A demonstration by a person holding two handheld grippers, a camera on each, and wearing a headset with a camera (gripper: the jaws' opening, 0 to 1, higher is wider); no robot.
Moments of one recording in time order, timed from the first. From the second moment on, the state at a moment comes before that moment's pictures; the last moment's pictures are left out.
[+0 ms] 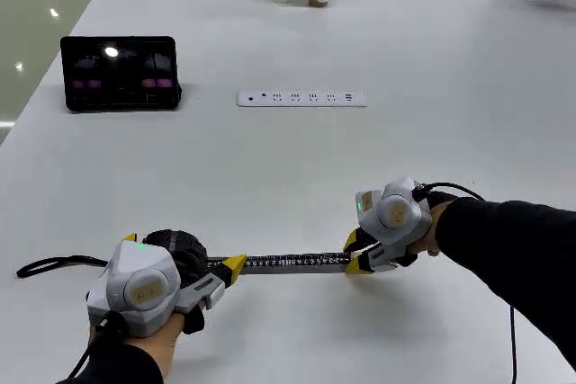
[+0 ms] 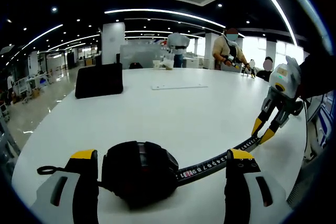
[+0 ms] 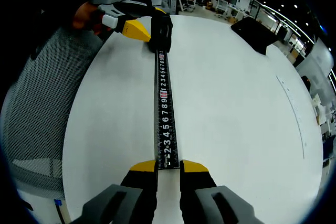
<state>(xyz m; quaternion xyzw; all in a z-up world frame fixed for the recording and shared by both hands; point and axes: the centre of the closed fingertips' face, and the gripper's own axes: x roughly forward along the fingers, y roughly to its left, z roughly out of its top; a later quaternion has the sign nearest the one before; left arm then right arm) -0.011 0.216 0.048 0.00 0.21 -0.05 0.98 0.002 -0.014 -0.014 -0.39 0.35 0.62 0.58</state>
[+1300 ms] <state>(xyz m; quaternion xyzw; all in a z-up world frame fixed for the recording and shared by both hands) -0.010 0.246 0.026 -0.05 0.26 0.01 0.96 0.000 -0.013 -0.017 -0.40 0.38 0.61 0.57</state>
